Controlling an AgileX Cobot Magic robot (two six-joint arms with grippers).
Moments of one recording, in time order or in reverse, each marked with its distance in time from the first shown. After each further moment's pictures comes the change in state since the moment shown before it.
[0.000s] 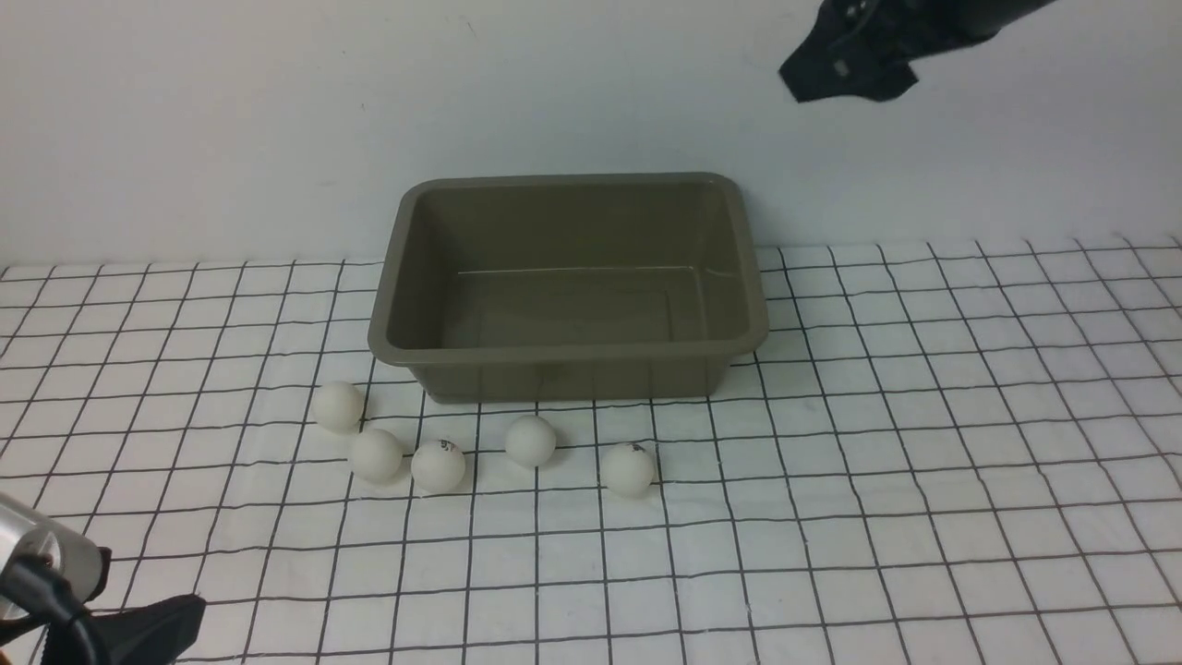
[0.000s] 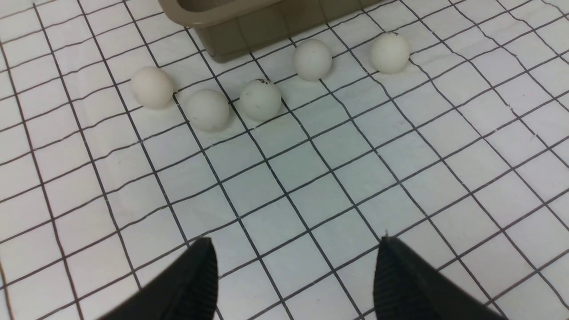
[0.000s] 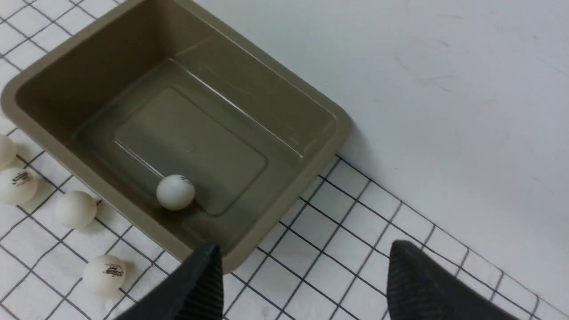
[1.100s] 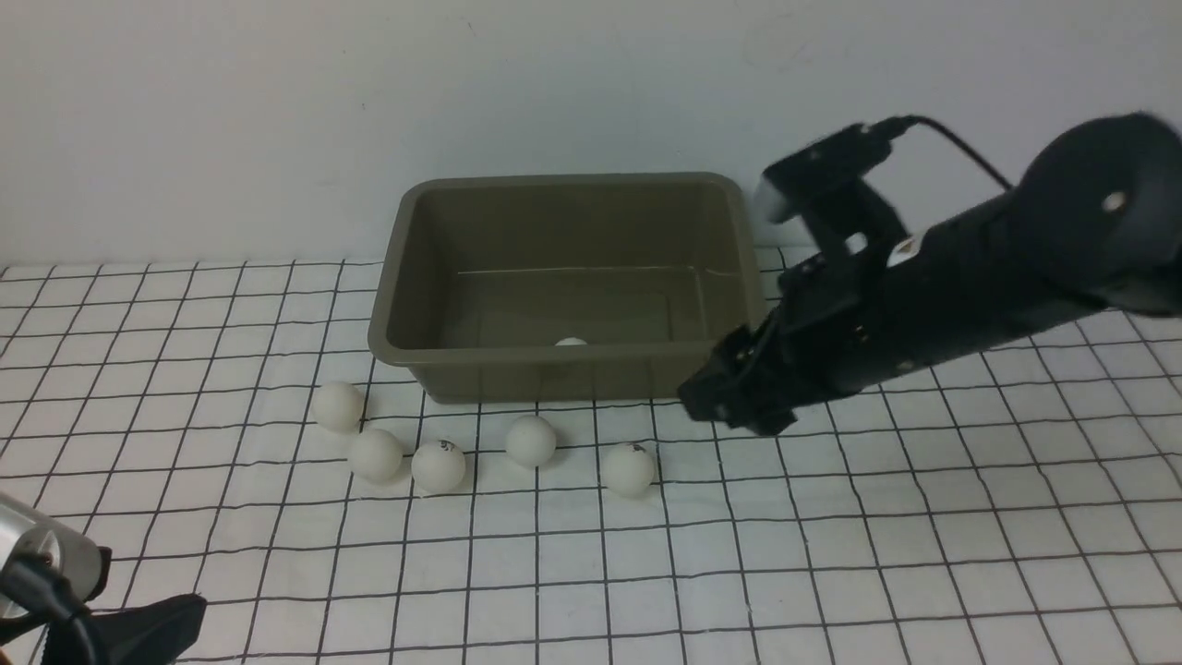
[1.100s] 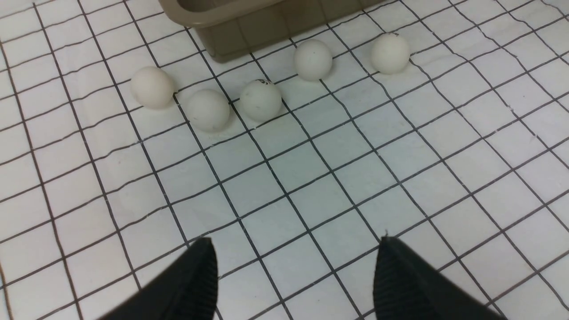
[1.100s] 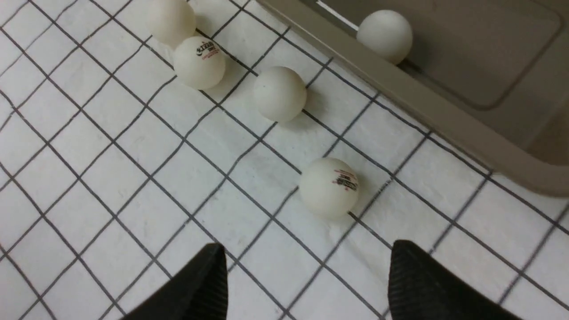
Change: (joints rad) right arm 0.288 -0.021 0.676 0.294 -0.455 -0.087; left arm 0.000 0.000 0.000 0.000 -0.001 -0.003
